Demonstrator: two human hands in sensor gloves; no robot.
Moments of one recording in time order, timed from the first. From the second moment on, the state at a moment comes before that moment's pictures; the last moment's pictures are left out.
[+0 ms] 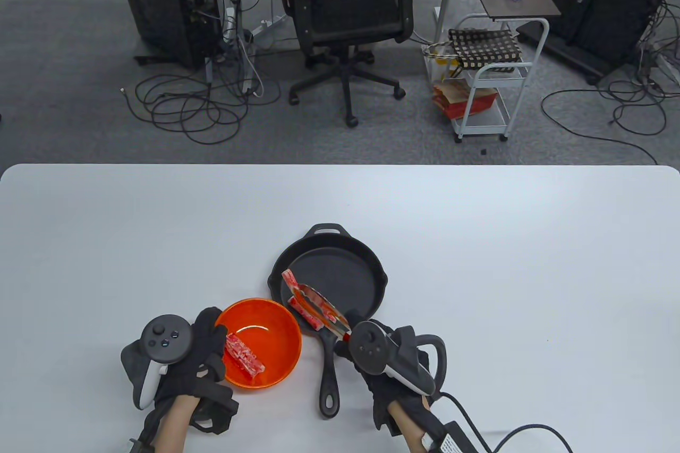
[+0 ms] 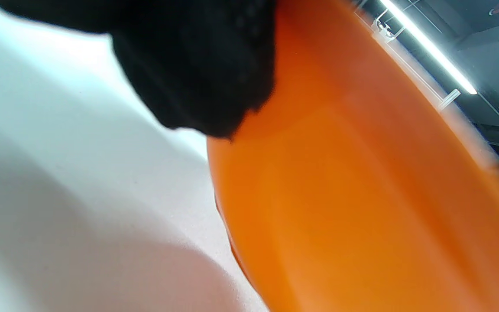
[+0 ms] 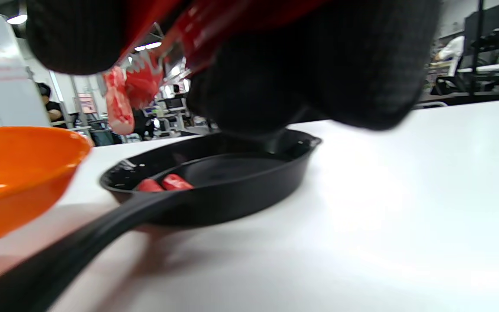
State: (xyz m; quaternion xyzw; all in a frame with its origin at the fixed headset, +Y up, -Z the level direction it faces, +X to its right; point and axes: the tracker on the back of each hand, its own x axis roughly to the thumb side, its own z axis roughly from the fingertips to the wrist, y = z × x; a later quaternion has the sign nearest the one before) left_hand -0.289 -0.721 -0.292 -0.03 0.07 0.33 0.94; right_hand 0.047 -0.696 -0.285 0.08 -0.02 0.99 0.11
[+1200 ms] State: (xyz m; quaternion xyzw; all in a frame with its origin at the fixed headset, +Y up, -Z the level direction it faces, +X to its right) left_hand -0.290 -0.721 -0.292 -0.03 0.08 0.34 0.94; right_hand 0.048 -0.723 -0.308 0.04 0.04 1.00 -0.03
